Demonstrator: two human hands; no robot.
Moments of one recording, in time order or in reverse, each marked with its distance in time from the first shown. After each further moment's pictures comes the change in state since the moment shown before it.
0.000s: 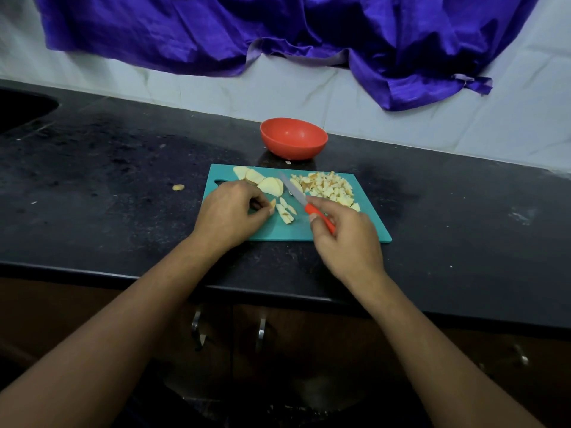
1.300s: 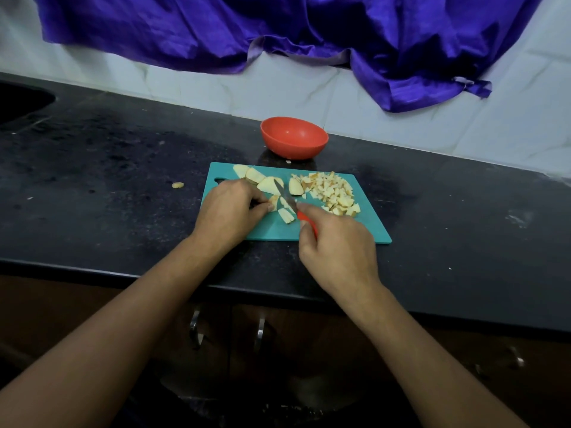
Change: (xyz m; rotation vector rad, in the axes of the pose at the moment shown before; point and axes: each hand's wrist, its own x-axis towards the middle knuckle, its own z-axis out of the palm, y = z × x) left_hand 0.001 0.002 0.001 -0.004 0.029 -0.026; right_hand -0.012 -0.034 -0.004 -0.351 -0.085 -0.064
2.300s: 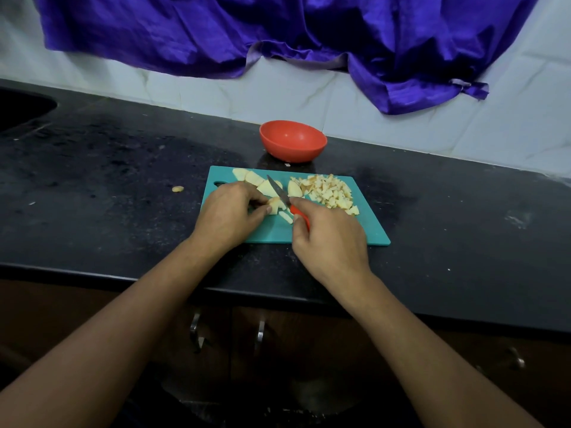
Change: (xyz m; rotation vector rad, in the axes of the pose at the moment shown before) left_hand 0.003 -0.006 0.005 -0.020 -0.002 -0.002; right_hand 0.014 -0.003 0.005 0.037 0.023 -0.006
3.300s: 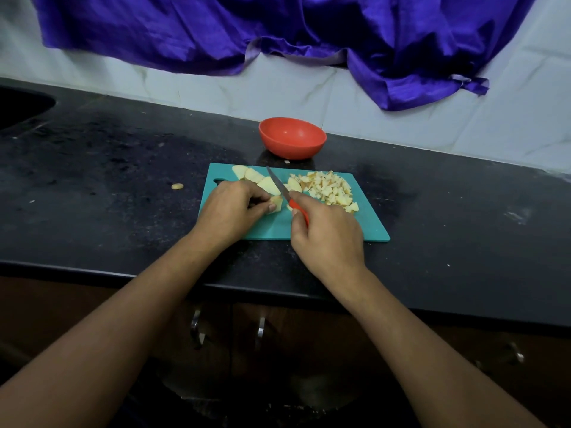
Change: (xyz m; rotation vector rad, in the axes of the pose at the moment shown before) left_hand 0.001 0.000 -0.002 -0.133 -0.061 0.030; right_hand 0.002 0.002 0.010 0.027 0.036 0.005
